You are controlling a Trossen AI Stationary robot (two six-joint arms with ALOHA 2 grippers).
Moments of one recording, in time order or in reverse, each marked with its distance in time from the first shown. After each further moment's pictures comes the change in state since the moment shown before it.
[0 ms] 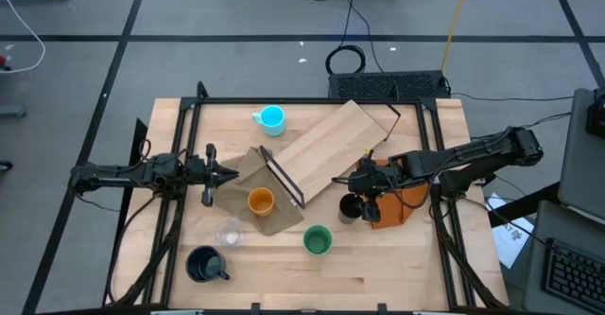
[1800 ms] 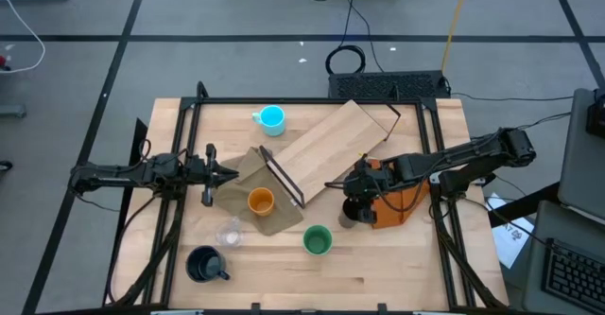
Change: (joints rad) left arm 0.000 0.000 0.000 0.000 0.000 0.003; right arm -0.004 0.081 0.000 0.015 -0.001 -0.033
